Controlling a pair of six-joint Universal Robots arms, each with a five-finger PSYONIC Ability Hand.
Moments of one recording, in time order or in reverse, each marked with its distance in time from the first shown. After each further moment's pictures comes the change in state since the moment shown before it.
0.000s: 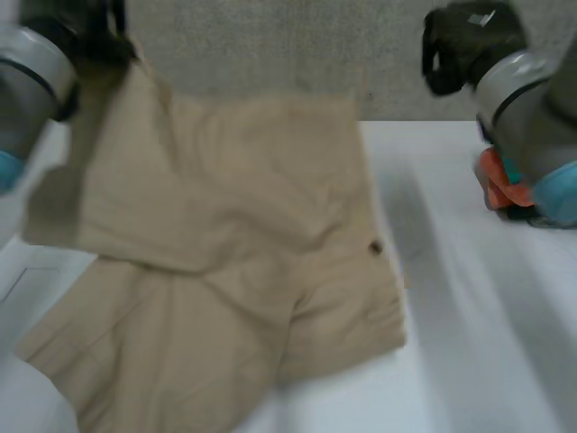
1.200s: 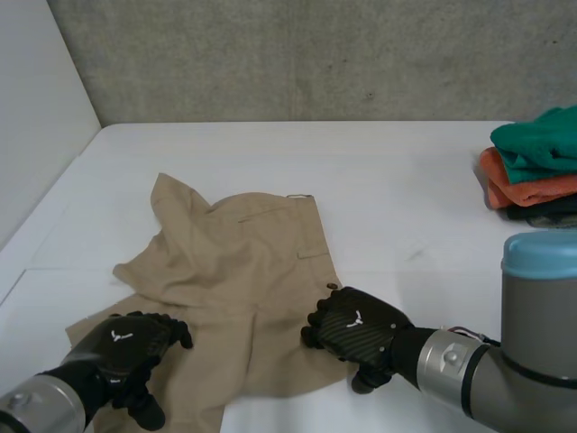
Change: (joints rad) left arm -0.050 0.570 -1.215 -0.234 0.070 0.107; right arm 0.031 -0.116 0.944 -0.092 -0.620 -0.545; left_hand -0.727 -0.760 -0.752 -0.759 -0.722; right_hand -0.559 -0.606 -0.626 -0.628 -0.647
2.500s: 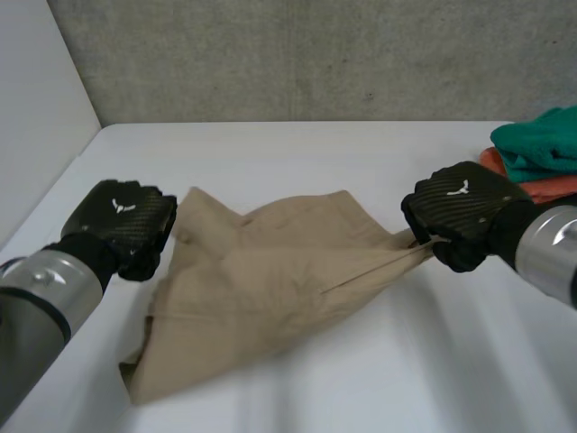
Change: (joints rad) left arm -0.091 -0.110 0.355 0.175 -0.109 0.187; right arm -0.125 -0.306 -0.336 0.434 0.293 0.093; left_hand 0.708 0.759 0.751 0.759 0.750; right_hand 0.531 0.609 0.623 0.627 0.637
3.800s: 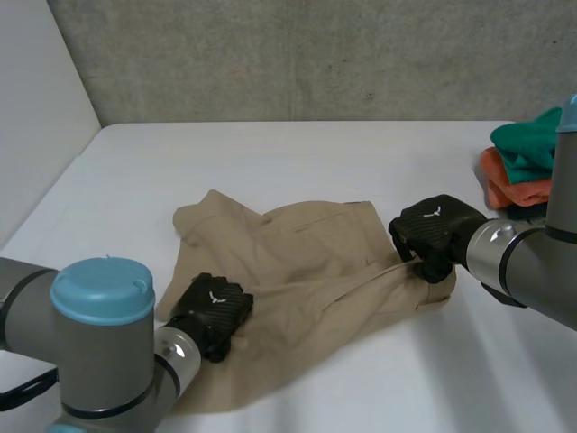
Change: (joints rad) left arm -0.218 -0.440 -0.031 0.202 -0.074 0.025; right arm 0.043 0.302 -0.099 -0.067 0.099 0.107; left_hand 0.003 -0.025 -0.023 -0.022 -0.030; right_hand 0.000 0.000 0.000 0.000 0.005
